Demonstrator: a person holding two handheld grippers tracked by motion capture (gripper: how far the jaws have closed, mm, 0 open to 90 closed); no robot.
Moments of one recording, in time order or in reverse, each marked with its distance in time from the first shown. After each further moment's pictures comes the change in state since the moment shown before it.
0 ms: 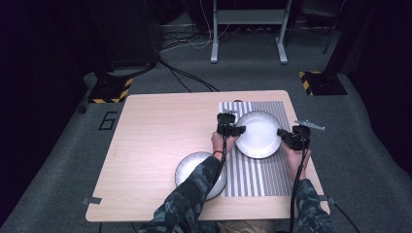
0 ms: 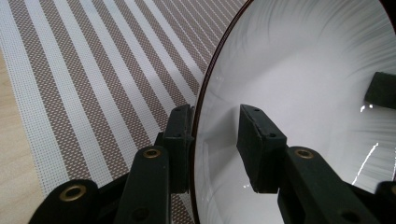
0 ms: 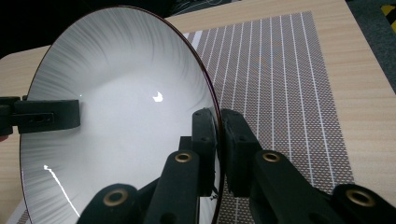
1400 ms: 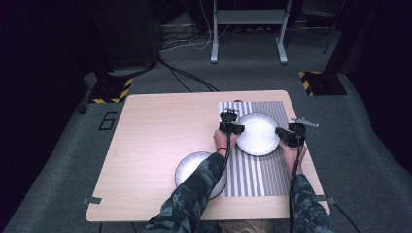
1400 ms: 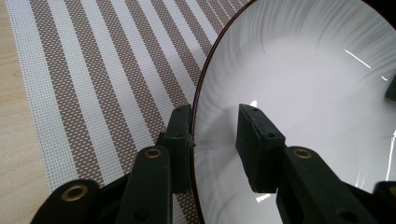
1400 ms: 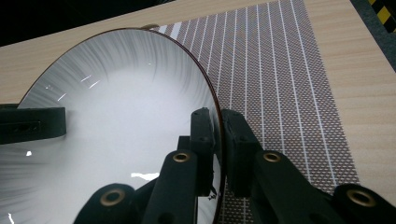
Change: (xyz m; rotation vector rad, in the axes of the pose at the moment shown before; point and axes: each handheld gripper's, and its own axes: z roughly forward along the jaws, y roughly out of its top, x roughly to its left) left arm 0.006 0.007 0.025 0.068 0.098 -0.017; right arm -0.009 -0.001 0.033 0.024 -0.055 0.029
